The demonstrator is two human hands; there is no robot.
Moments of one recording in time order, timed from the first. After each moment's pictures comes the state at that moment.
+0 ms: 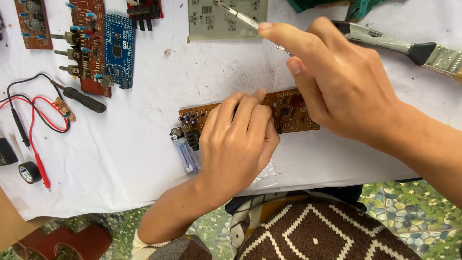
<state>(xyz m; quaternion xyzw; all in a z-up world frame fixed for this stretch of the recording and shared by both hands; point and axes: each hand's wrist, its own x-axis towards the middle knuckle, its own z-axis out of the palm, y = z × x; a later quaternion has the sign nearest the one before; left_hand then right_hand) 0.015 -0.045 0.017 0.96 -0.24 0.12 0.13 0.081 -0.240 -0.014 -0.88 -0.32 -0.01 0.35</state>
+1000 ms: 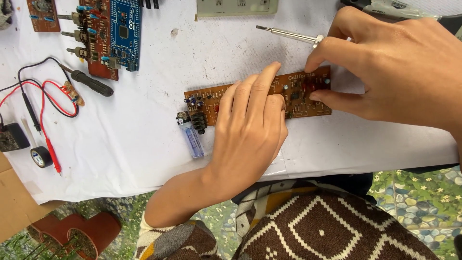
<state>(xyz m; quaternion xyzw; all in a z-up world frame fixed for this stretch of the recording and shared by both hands) -0.001 -0.048 0.014 0.96 -0.24 0.09 0.09 0.082 -0.271 -0.019 -0.93 -0.36 0.09 0.07</state>
